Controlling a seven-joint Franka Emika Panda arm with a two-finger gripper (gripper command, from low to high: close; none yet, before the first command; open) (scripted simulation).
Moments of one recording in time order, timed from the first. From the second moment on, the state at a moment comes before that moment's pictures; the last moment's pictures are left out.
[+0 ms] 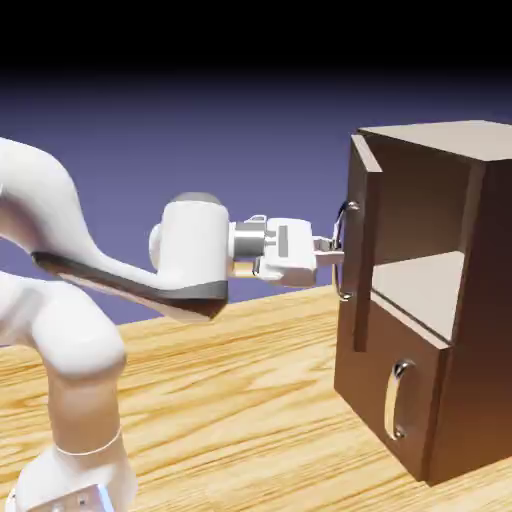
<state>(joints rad) 0.19 -0.99 -0.39 -2.93 -2.41 2.44 -0.17</state>
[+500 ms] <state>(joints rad) 0.23 -1.09 0.04 -3.04 -1.76 2.09 -0.34</state>
